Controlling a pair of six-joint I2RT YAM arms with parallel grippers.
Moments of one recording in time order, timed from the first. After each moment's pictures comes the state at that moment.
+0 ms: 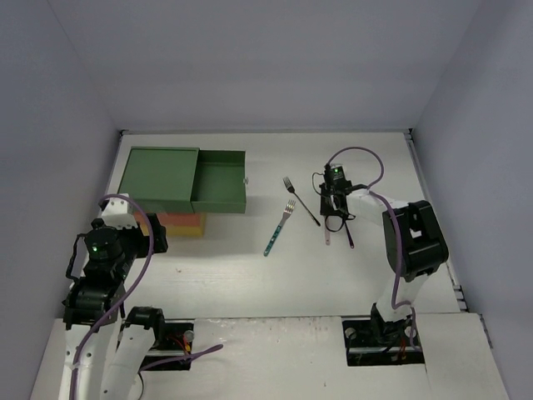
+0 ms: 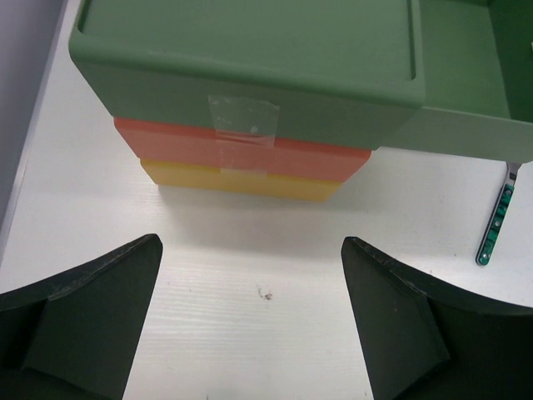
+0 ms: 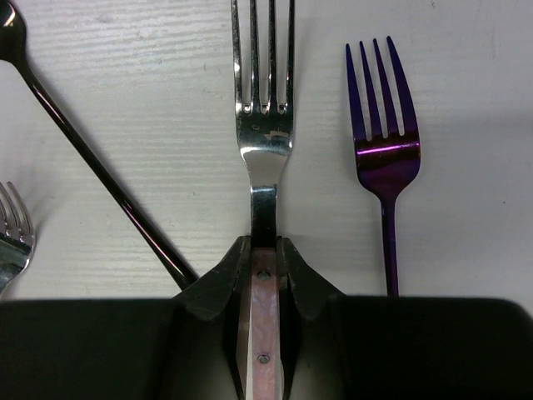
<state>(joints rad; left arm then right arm) -0.06 0.48 0.82 -0.77 -0.06 -0.15 0.31 1.77 0.99 -0.22 0.13 0.31</state>
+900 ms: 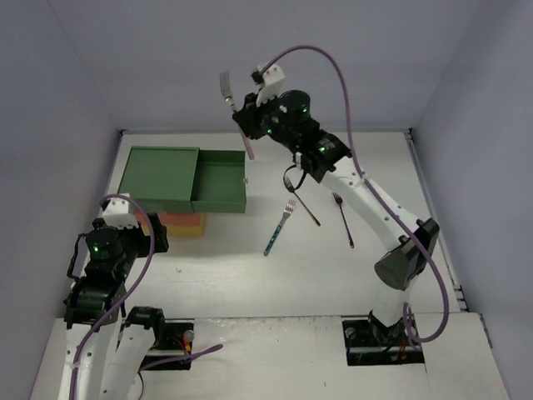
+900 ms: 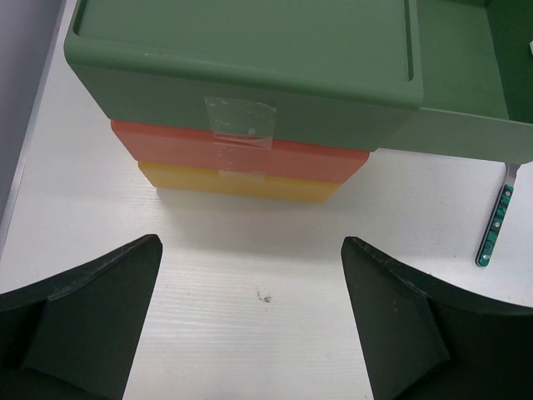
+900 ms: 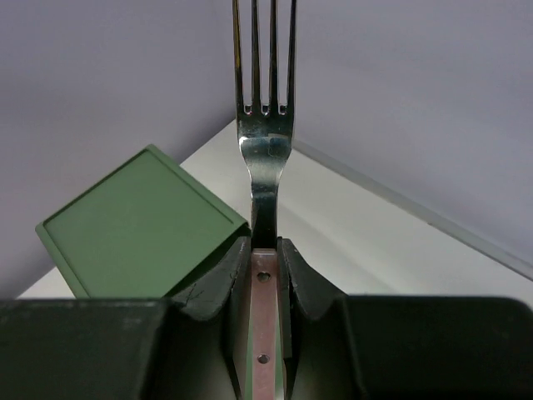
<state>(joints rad) -0.07 0.48 0.81 -0.76 -0.07 -0.15 0.72 1.80 1.93 -0.21 -0.06 0.13</state>
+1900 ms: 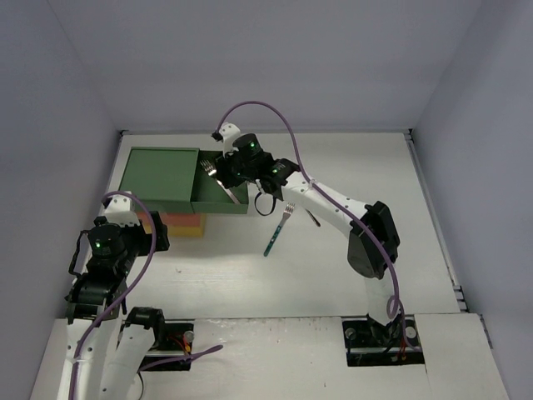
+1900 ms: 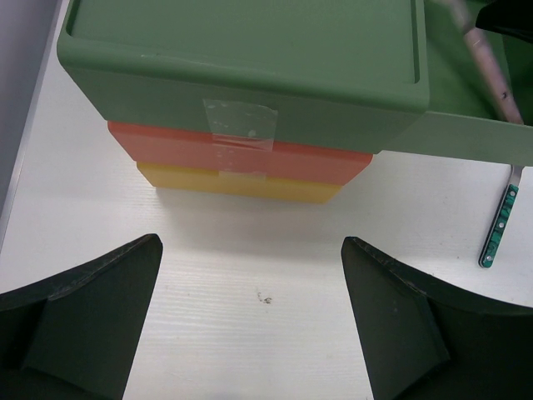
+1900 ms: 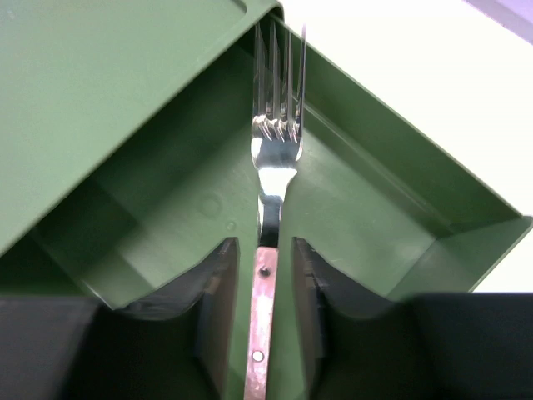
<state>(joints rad) -0.07 0.51 0.81 -0.75 -0.07 -0.15 0.81 2.00 1.77 -0.26 -0.05 0.11</state>
